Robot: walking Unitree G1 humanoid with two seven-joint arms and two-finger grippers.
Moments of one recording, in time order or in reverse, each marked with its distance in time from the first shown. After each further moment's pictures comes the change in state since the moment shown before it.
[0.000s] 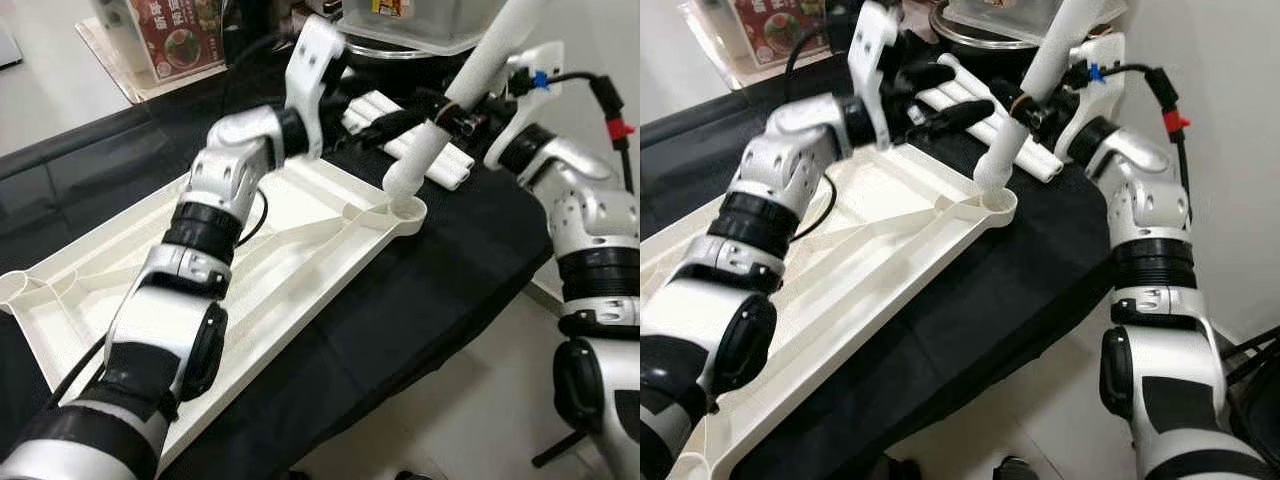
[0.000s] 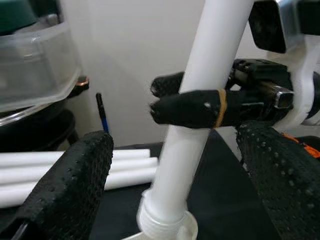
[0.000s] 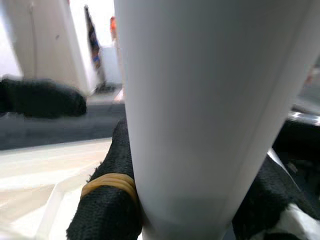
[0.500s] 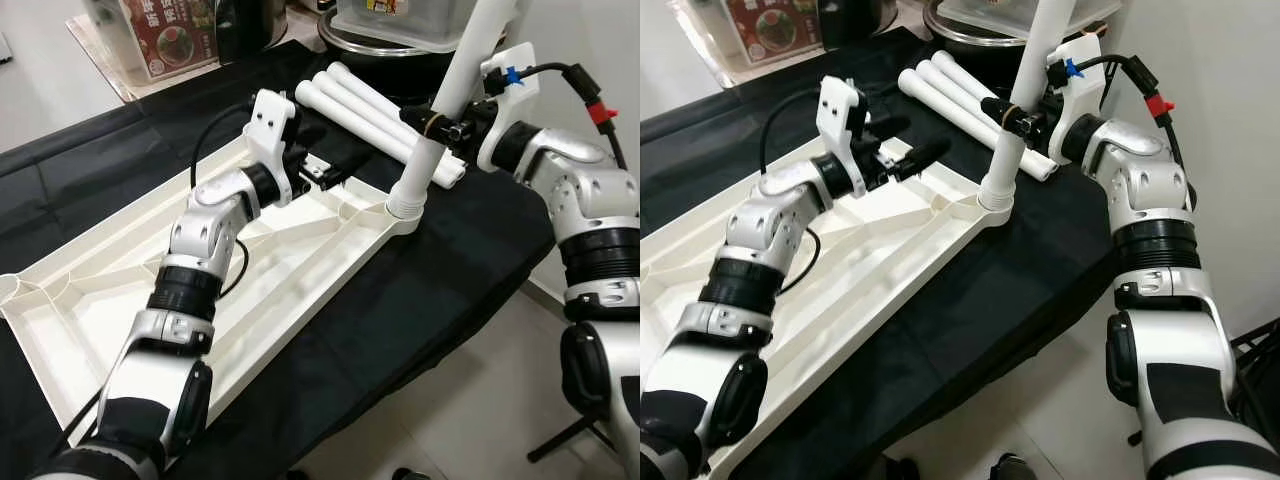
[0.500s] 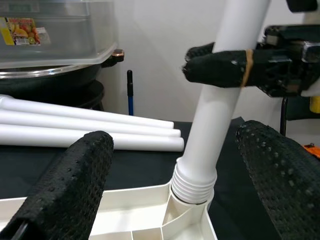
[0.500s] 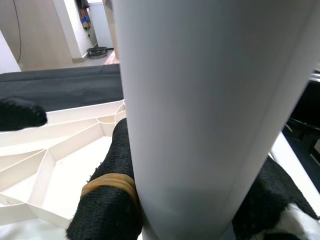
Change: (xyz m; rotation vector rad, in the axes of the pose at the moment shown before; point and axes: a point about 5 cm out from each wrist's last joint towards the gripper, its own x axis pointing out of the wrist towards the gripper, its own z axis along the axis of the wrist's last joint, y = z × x) left arm -0.036 -0.010 -0.040 -0.078 0.007 0.166; right arm 0.009 -0.003 -0.004 0.017 0.151 -0.024
